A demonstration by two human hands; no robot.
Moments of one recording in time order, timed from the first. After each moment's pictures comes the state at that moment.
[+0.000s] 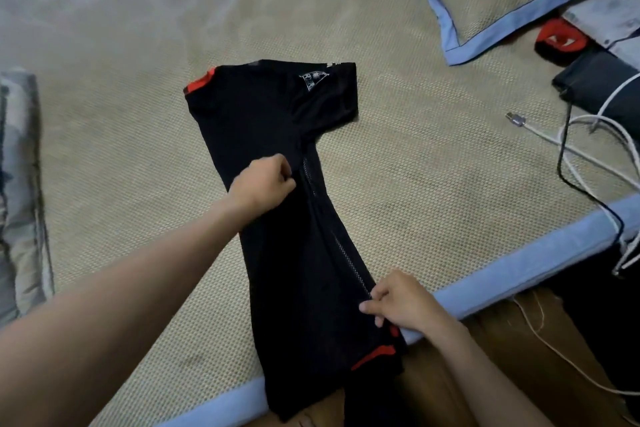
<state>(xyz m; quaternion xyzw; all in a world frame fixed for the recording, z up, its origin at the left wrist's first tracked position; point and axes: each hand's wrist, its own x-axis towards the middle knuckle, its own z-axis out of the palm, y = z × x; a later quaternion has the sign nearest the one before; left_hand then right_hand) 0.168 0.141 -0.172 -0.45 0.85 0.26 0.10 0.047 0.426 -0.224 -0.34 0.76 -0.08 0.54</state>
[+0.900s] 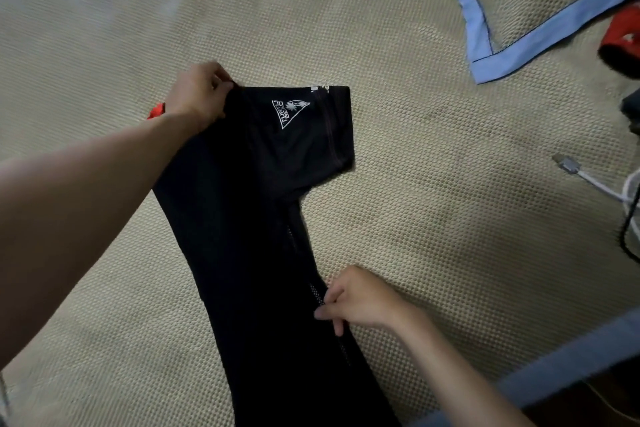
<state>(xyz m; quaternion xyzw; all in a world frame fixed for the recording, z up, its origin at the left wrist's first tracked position) 0.040 -0.117 -0.206 -0.52 0.81 0.26 0.00 -0.023 0.256 -0.234 -0.35 0.65 -0.12 0.66</state>
